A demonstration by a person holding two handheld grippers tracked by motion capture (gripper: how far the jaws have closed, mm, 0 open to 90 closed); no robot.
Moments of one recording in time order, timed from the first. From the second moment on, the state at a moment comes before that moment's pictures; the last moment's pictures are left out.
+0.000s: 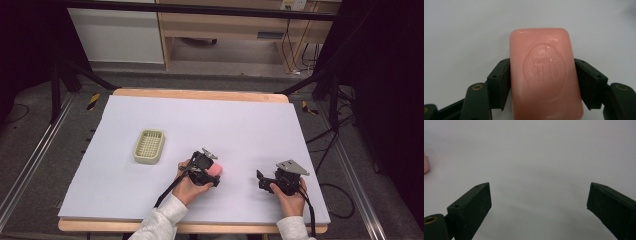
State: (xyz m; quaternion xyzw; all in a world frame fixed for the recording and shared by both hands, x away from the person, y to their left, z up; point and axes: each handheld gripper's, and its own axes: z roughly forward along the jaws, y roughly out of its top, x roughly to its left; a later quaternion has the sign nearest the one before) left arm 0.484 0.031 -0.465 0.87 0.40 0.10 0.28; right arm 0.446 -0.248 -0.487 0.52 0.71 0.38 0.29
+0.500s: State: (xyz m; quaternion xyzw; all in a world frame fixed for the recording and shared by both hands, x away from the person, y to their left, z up) left arm 0.484 0.032 -0.464 0.87 0.40 0.11 0.28; right arm 0.446 -0.248 -0.487 0.52 0.71 0.38 0.29
